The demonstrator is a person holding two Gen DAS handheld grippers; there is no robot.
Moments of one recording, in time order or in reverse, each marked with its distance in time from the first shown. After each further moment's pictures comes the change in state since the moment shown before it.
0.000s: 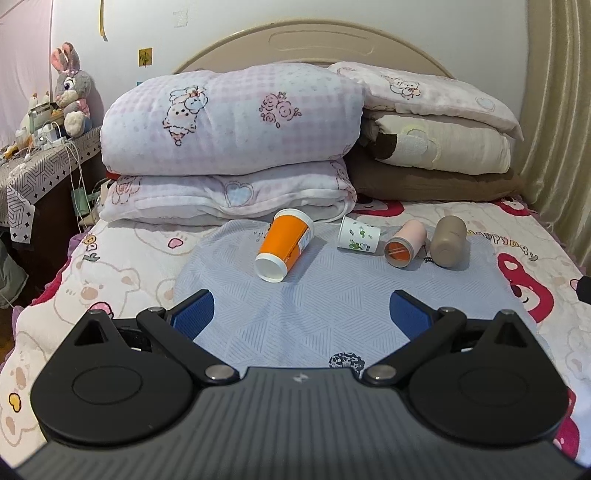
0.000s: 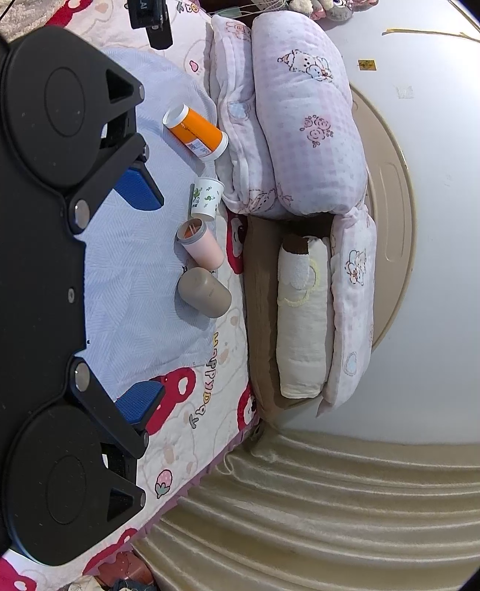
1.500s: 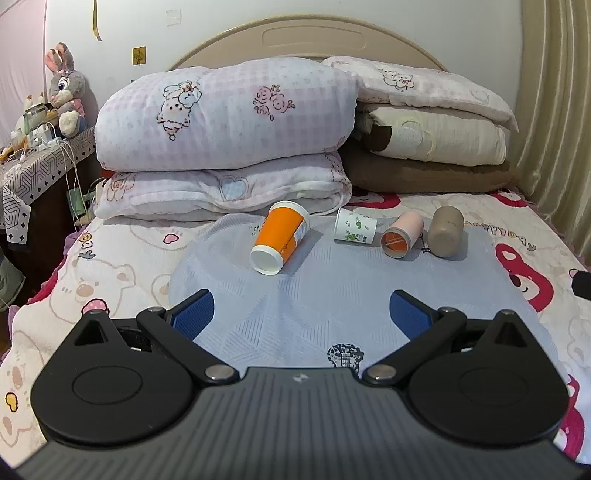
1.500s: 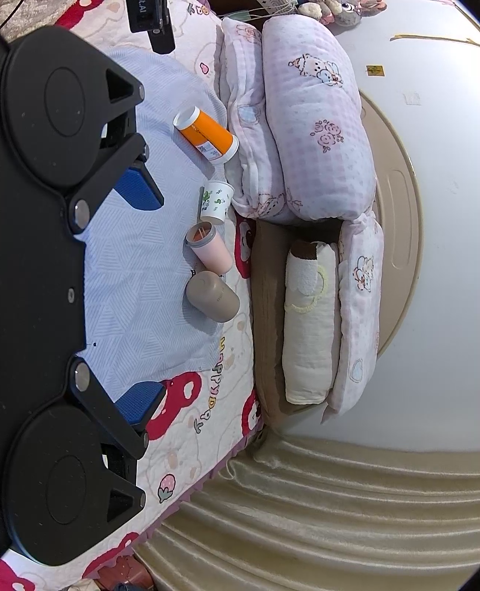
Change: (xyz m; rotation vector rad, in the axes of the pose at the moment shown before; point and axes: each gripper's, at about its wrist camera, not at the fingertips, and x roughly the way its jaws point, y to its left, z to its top) left arm 0.006 0.000 -0.018 0.020 0.009 -0.015; right arm 0.004 0.002 -0.010 -0.013 0.018 0.012
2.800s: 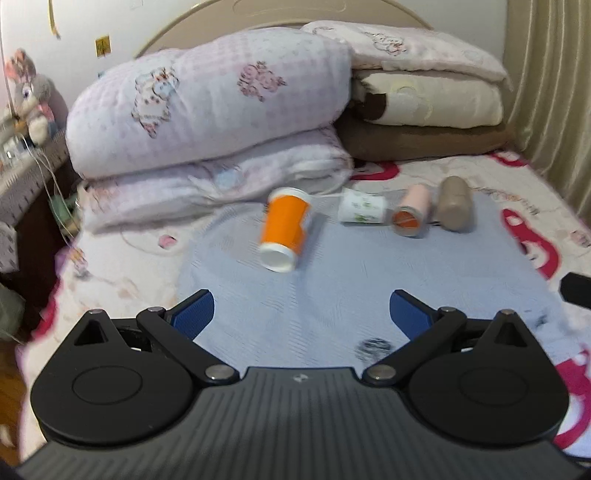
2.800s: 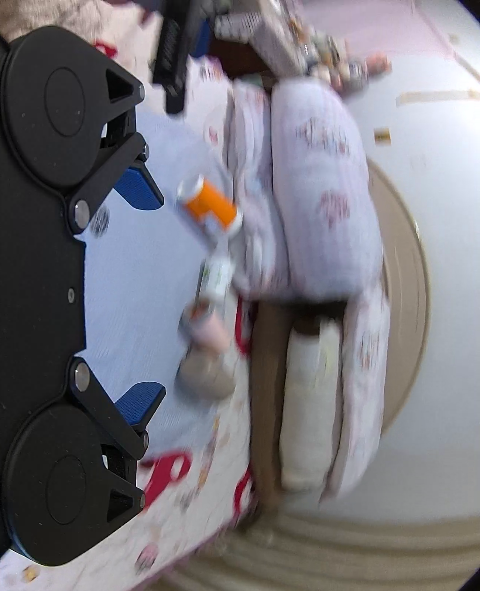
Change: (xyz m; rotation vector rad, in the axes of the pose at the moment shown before) left arm 0.044 0.039 0.059 0.137 0.141 -0.023; right arm 0.031 0.031 0.033 -0.069 0.028 0.347
